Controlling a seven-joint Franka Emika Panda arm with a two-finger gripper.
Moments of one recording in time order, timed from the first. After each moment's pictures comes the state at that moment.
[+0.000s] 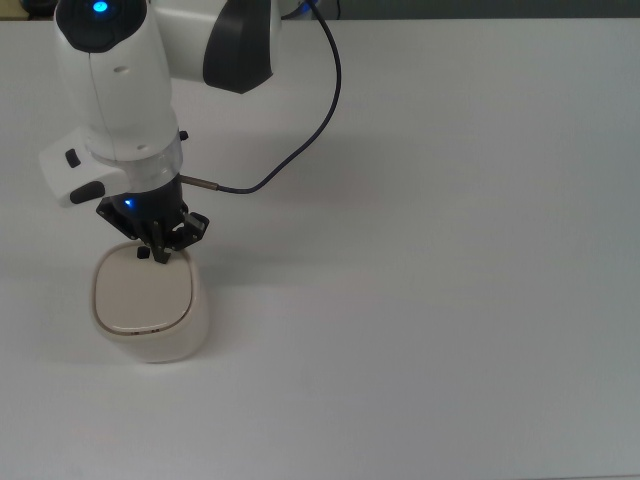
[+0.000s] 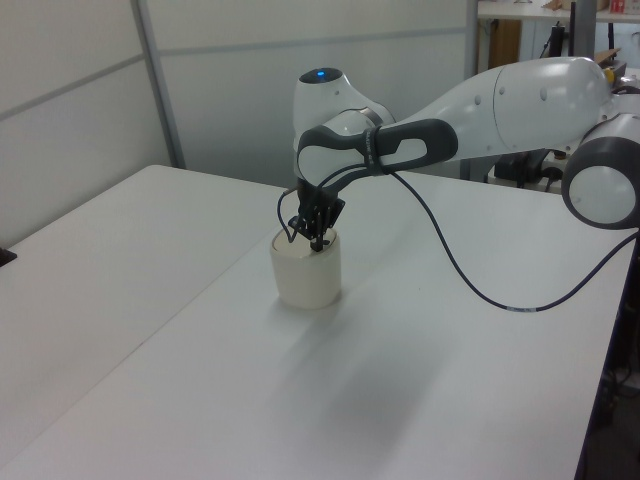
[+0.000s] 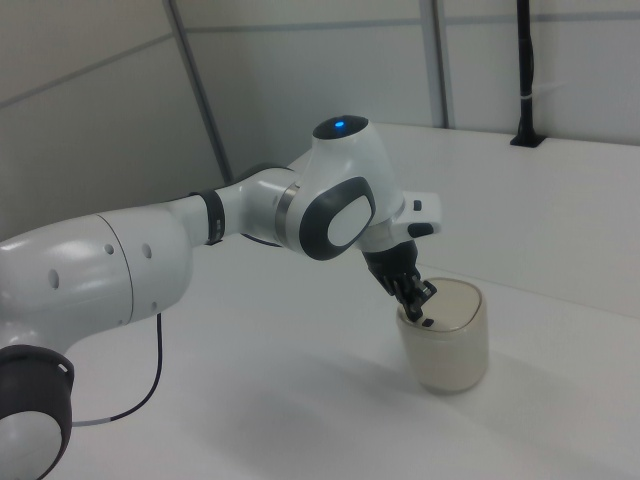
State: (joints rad) arm -0.07 0.49 -0.08 -1.41 -0.01 2.07 0.14
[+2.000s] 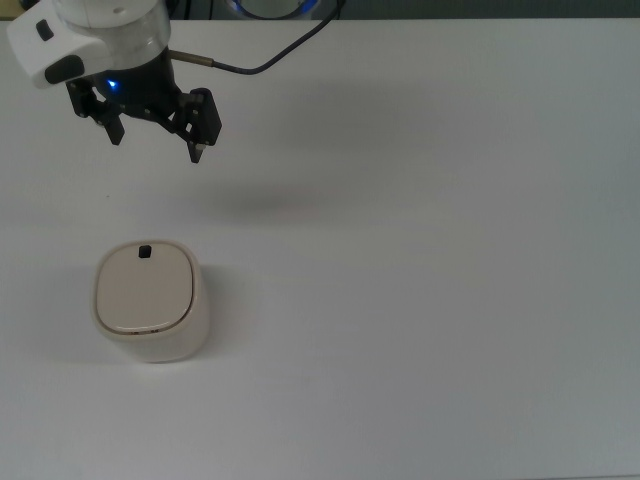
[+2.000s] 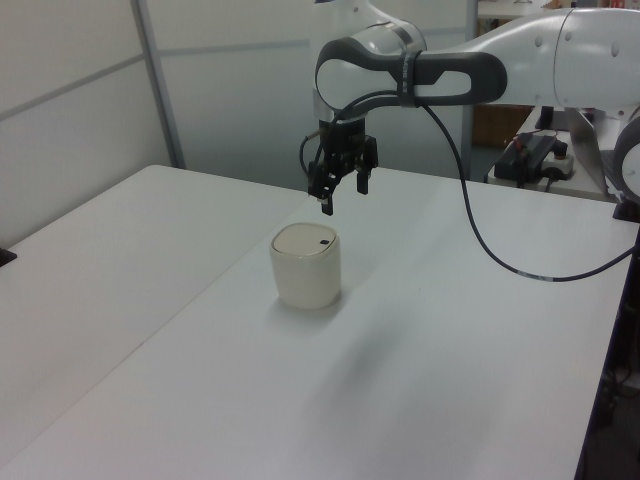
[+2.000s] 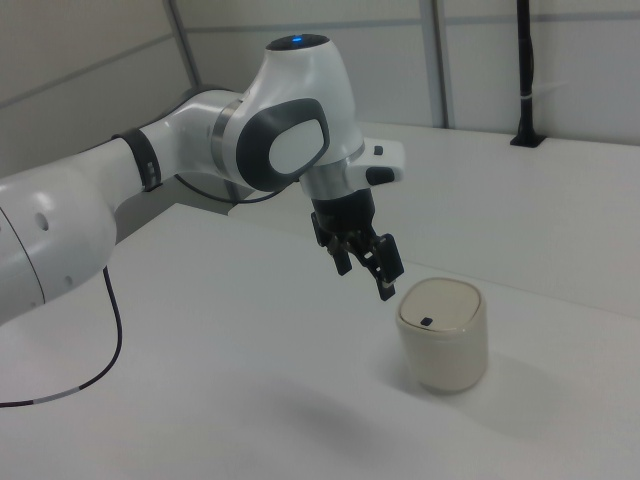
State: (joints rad) arm -0.07 0.30 -0.08 -1.37 0.00 1.72 0.10
